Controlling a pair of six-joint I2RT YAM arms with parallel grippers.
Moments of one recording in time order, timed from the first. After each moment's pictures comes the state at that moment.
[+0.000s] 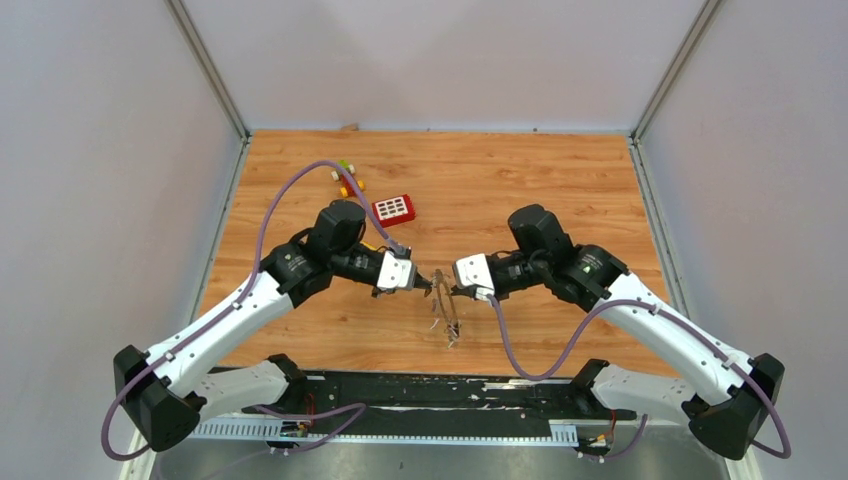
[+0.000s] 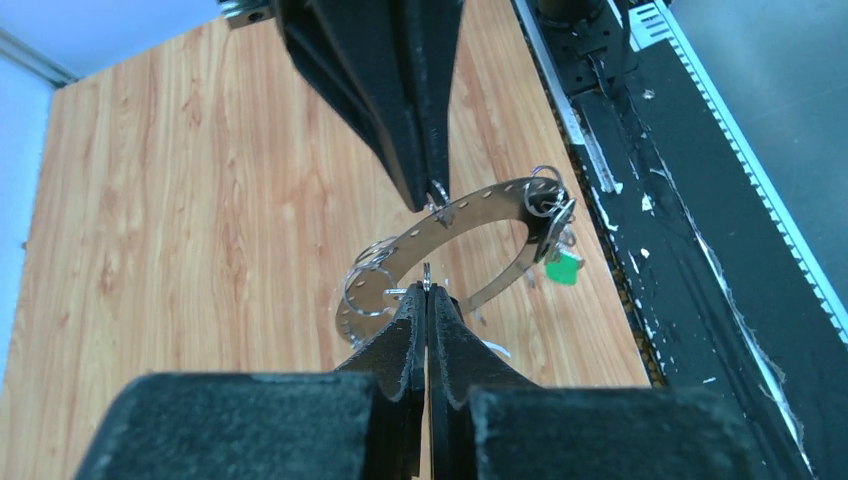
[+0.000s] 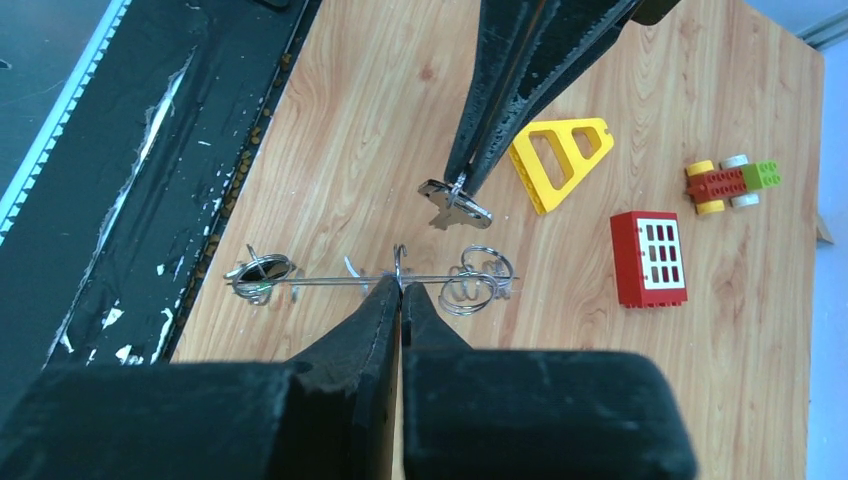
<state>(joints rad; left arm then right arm) -0.72 1.08 0.99 -0.47 0.90 0.76 0.78 1.07 1.05 -0.65 -0.73 -0.90</state>
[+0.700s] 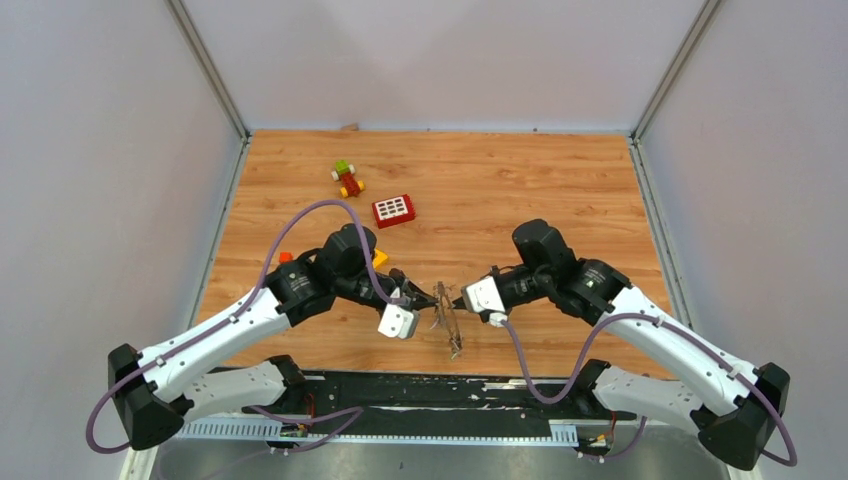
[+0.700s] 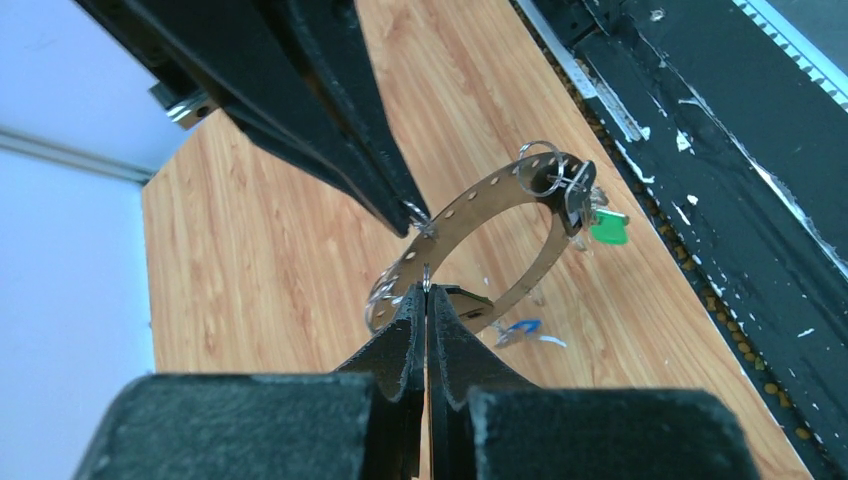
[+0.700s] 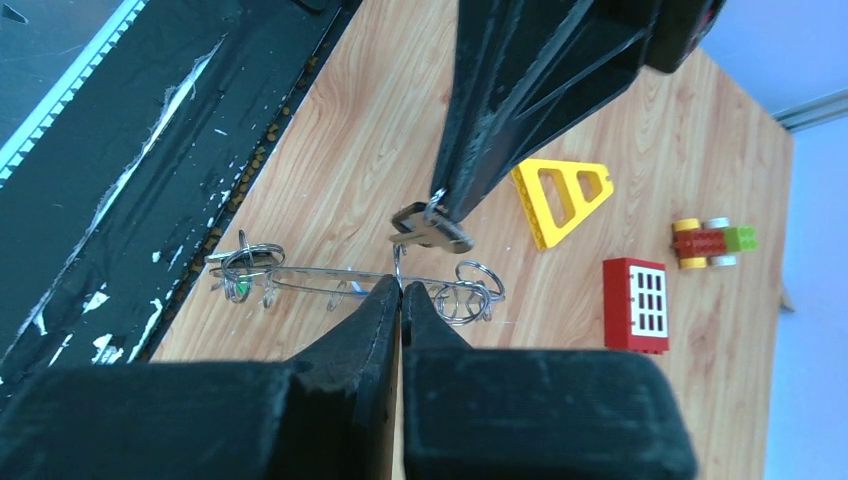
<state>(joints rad) -0.88 1.00 0.91 -0.46 0.76 1.05 0.80 1.00 0.93 -0.60 -0.79 -1.03</state>
